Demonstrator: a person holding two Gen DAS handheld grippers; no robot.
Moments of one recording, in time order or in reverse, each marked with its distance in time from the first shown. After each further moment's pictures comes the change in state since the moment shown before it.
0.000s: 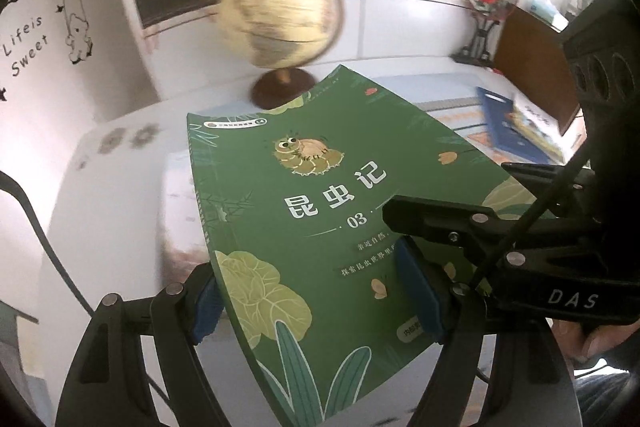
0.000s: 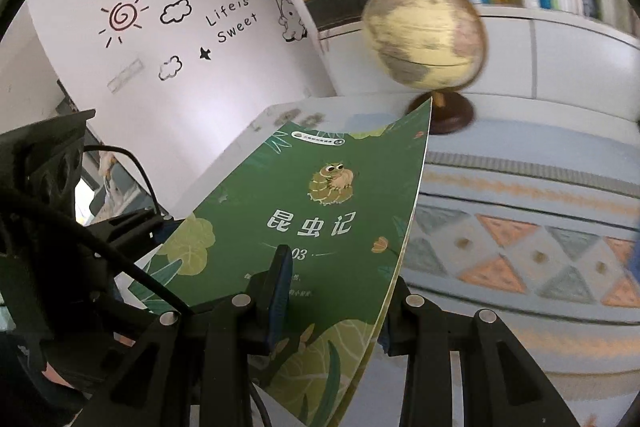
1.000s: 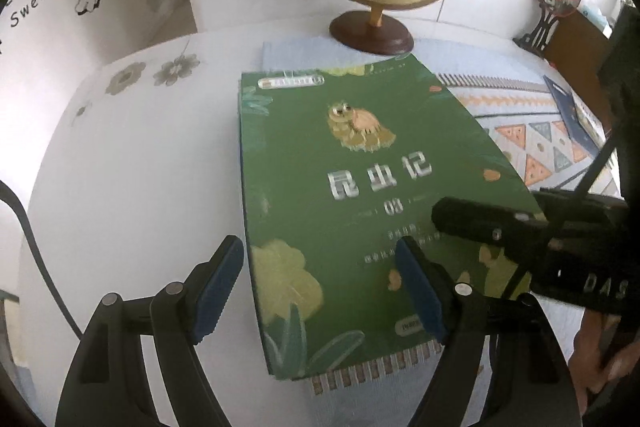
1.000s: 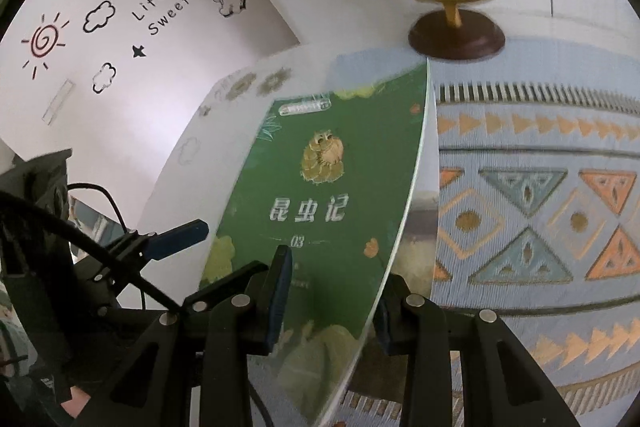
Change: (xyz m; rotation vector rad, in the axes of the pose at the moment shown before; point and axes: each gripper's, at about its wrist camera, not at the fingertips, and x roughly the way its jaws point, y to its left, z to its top) left arm 0.101 0.127 -0.026 -0.079 0.124 -0.023; right arm 0.155 0.016 0.014 0.237 0.143 -0.101
